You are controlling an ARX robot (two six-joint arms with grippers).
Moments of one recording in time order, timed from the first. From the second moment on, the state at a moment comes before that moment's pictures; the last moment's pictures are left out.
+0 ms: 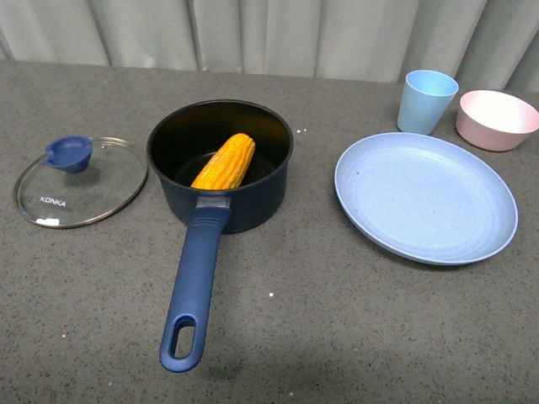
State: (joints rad) left arm 0.00 0.00 0.02 0.00 0.00 0.00; right arm 0.00 0.01 0.01 0.00 0.00 0.00
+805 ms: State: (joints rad) left arm 0.00 0.00 0.02 0.00 0.00 0.00; right arm 0.00 0.00 0.01 0.00 0.00 0.00
